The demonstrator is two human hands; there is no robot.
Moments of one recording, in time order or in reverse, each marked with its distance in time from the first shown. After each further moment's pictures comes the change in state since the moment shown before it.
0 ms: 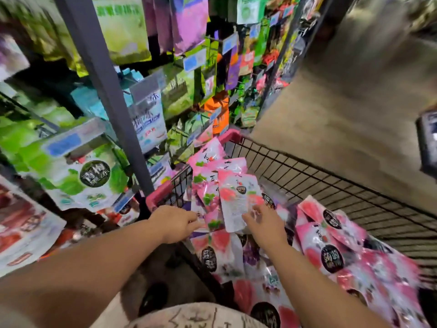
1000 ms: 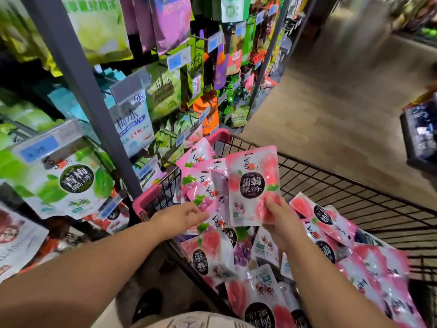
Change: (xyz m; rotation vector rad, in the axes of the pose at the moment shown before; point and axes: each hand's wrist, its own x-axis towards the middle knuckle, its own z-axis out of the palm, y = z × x) left_hand 0.007 0.027 -0.017 -0.659 -0.032 -0.126; right_hand -0.005 0.002 -0.048 1.127 -0.121 0.322
